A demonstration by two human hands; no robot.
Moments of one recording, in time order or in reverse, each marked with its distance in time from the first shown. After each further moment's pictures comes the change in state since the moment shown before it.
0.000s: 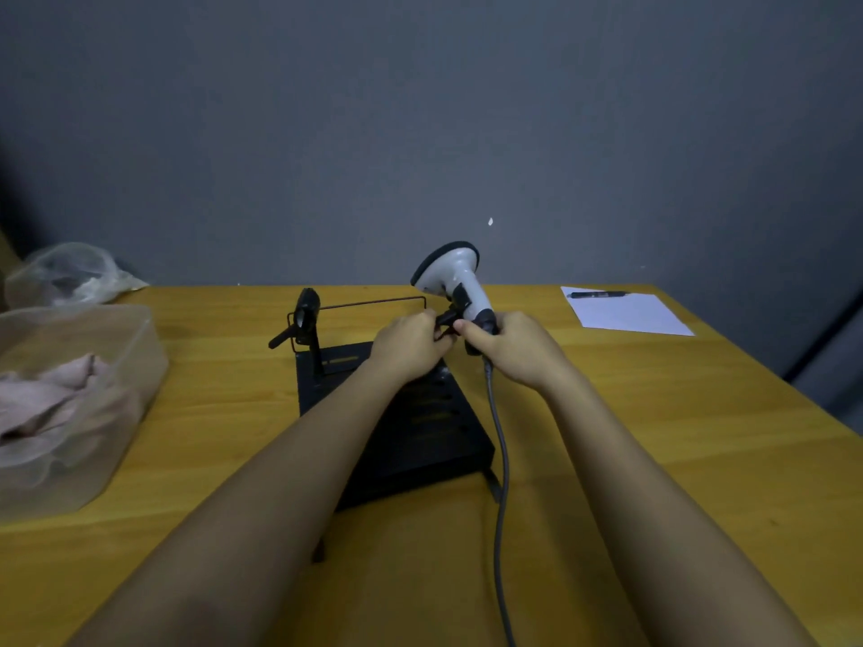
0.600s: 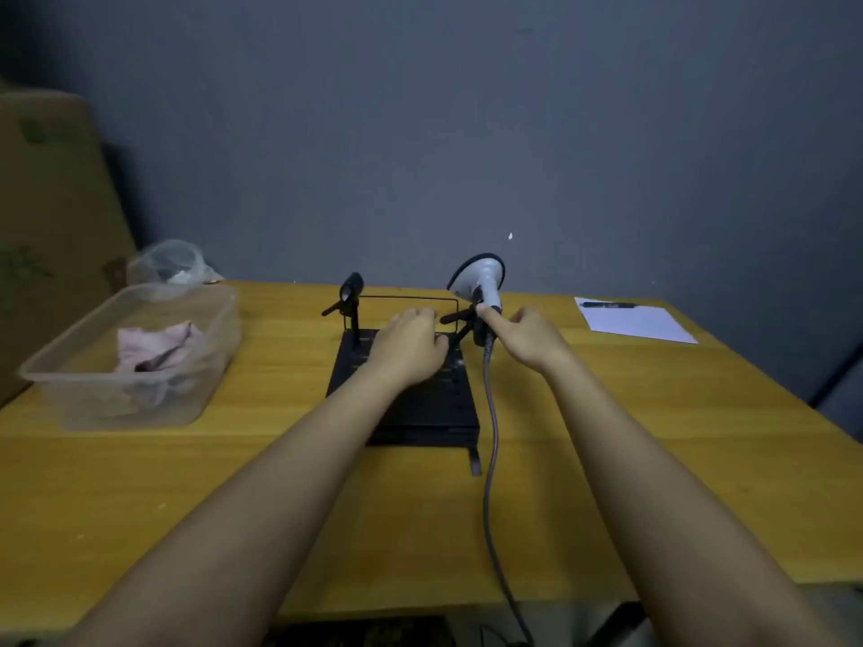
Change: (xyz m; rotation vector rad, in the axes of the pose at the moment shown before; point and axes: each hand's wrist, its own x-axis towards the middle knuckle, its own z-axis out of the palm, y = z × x) left_hand -0.099 0.014 -0.034 0.062 0.135 -0.027; right_hand -0.048 -0.021 -0.007 0.056 0.073 0.131
